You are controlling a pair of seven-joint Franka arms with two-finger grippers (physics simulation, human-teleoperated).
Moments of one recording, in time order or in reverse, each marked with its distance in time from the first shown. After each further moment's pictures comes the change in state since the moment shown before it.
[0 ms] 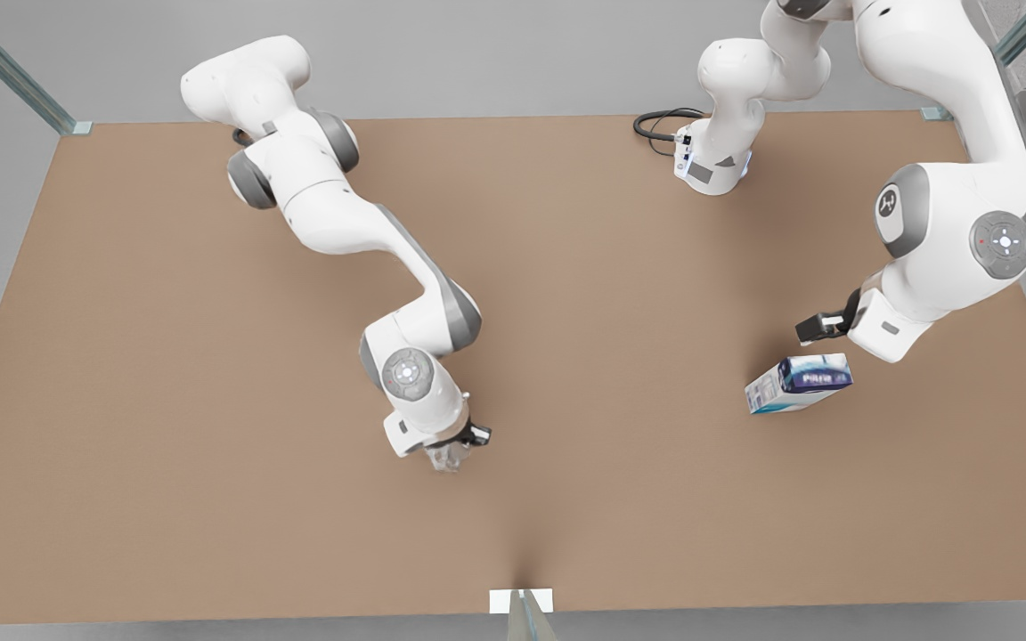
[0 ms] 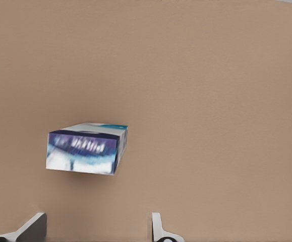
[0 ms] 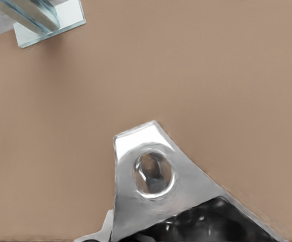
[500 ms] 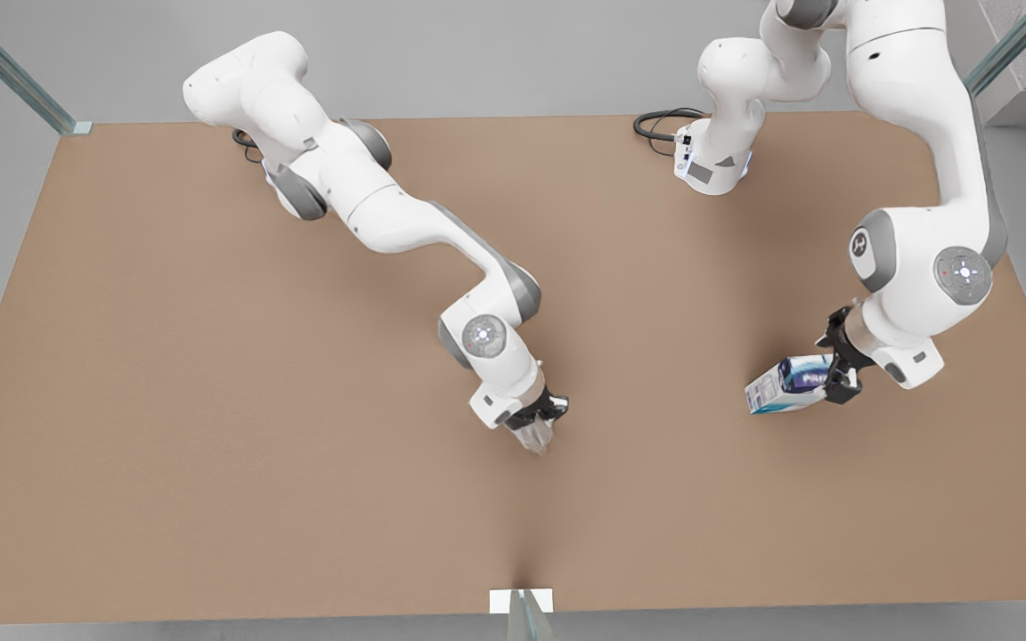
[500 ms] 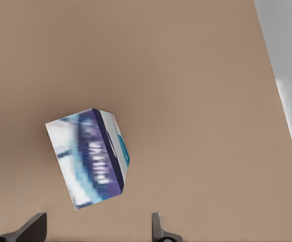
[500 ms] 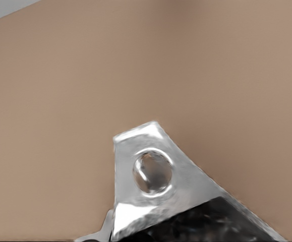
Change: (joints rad) left arm -0.035 0.037 0.074 -0.186 -0.020 0.326 -1.101; right arm 0.147 0.157 0.024 0.087 0.023 0.246 -0.039
